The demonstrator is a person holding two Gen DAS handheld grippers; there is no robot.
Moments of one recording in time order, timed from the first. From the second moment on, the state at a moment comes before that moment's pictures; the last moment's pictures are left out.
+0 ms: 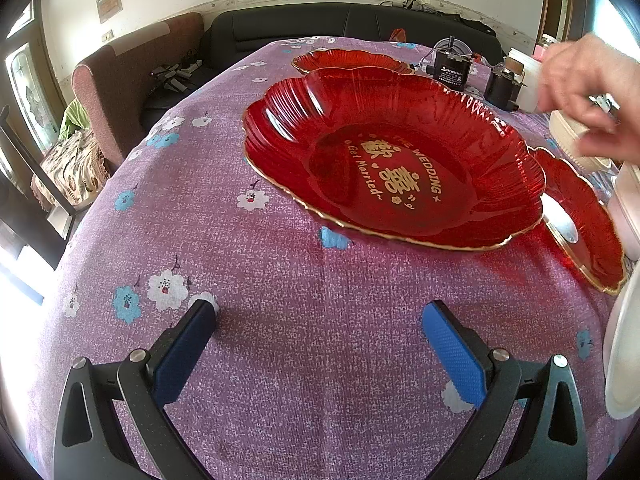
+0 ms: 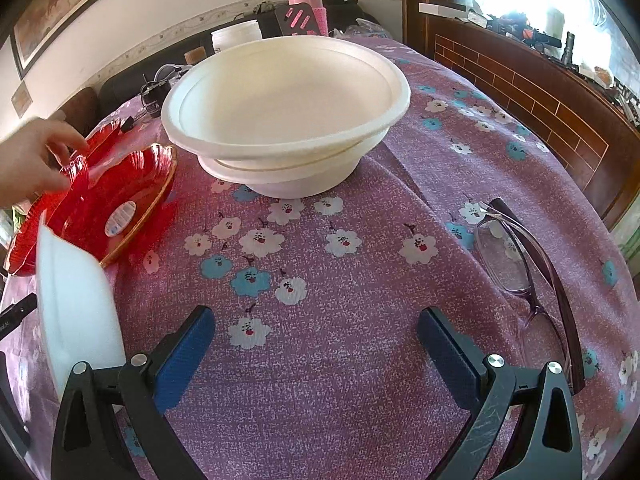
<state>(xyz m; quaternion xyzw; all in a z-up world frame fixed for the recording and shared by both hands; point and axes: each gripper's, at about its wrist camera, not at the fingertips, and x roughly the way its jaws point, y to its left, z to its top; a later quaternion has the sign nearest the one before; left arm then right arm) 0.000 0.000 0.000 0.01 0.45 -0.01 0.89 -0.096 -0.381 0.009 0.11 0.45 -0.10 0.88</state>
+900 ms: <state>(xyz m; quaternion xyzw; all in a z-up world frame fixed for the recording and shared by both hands) 0.000 0.000 0.000 0.01 0.45 -0.01 0.89 -0.196 -0.320 0.089 0.13 0.32 0.05 0.94</state>
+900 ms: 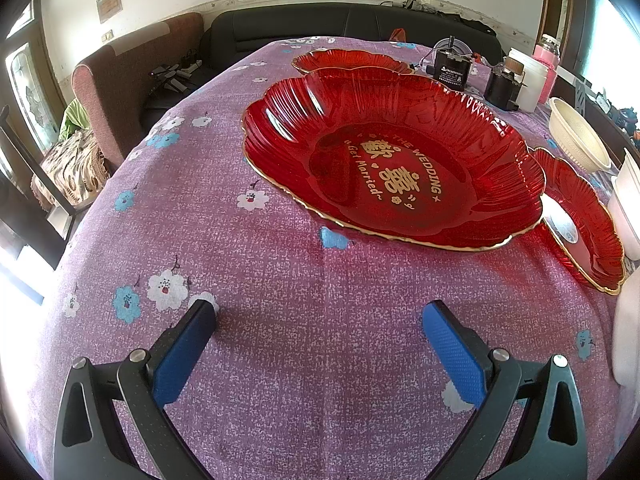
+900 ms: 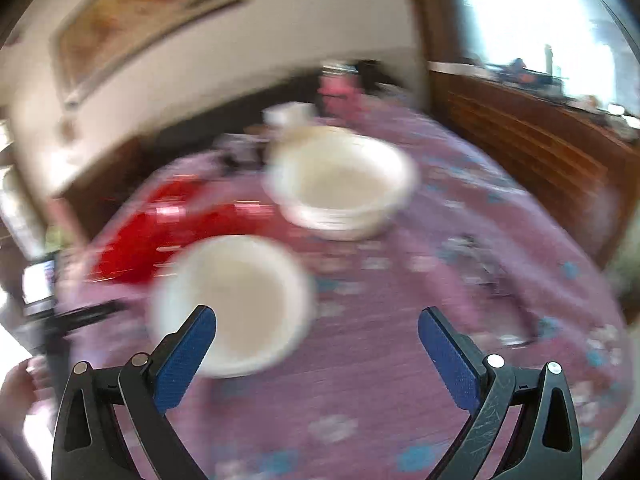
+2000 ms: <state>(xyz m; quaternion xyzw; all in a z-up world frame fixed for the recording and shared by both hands) -0.017 0.035 0.015 -0.05 0.43 -0.01 0.90 -0.066 -0.202 0.083 0.09 0.42 0.11 0.90</state>
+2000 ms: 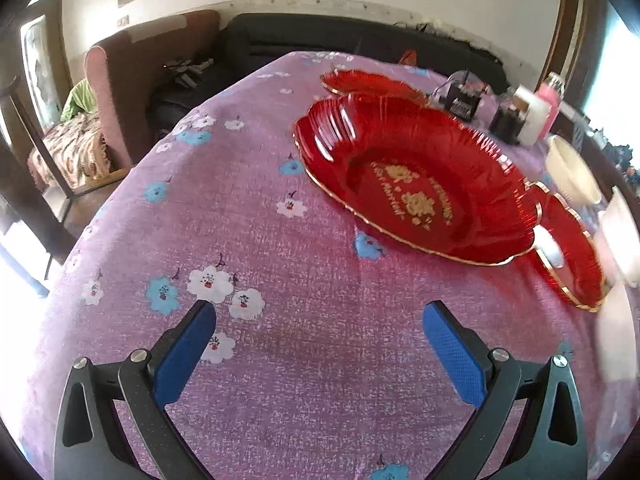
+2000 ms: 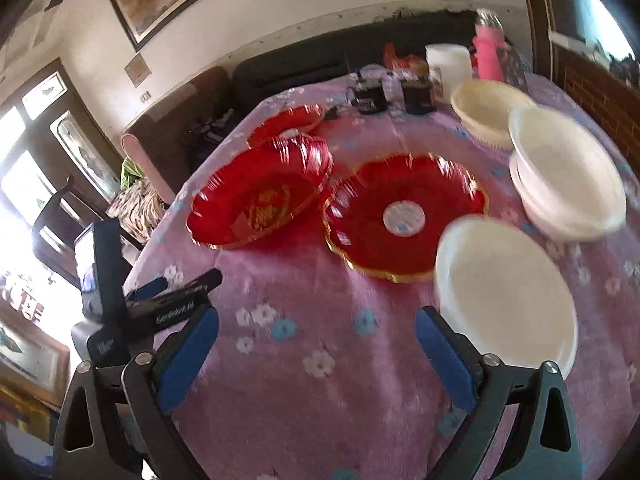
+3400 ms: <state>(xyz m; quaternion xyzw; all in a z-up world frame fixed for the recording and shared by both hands) 0.009 0.093 0.080 -0.05 0.41 -0.09 0.91 0.152 -0.207 0.042 0.11 0.51 0.07 0.85</state>
